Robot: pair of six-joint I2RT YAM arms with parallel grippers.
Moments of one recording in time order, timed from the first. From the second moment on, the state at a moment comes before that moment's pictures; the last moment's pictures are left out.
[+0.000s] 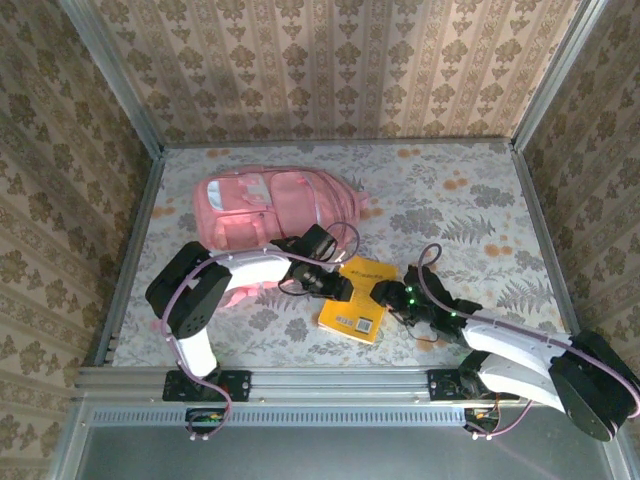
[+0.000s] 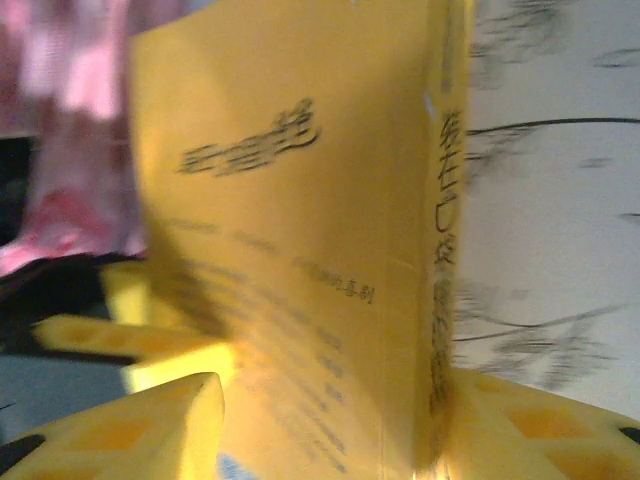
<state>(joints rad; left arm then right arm) -0.84 1.77 0.97 -0.34 0.53 -0.47 0.67 1.02 0.27 0.07 -0.14 1.24</state>
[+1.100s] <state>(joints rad) -0.76 1.33 0.91 -0.40 0.57 -0.48 0.69 0.72 0.31 0.06 -0.23 0.96</state>
